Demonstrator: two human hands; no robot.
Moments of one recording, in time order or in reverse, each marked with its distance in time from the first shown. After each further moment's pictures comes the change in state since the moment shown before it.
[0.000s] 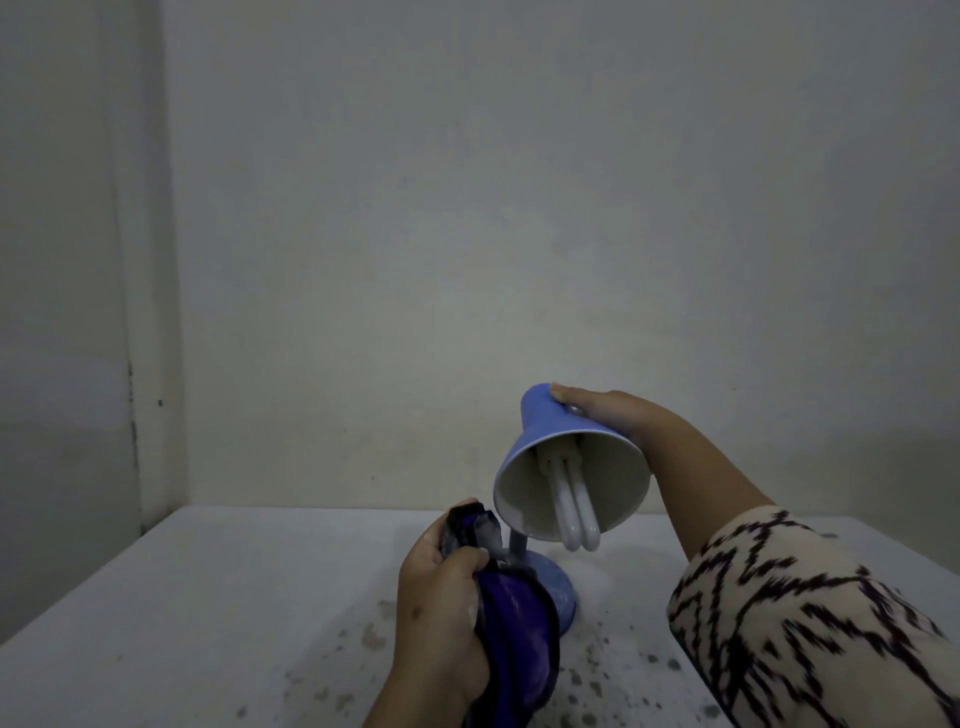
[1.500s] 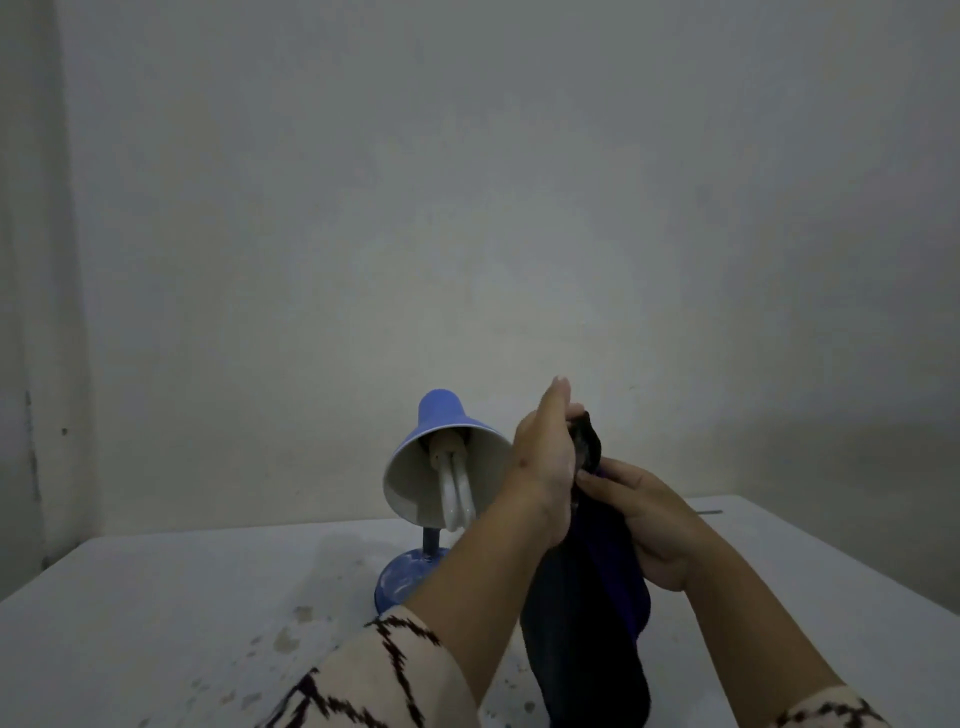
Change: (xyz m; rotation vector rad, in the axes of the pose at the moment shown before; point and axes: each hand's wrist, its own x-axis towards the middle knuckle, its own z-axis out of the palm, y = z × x) left_hand -0.061 -0.003 0.163 0.224 -0.441 -0.010; right_hand -0.110 0.109 -0.073 0.500 -0.127 -0.264
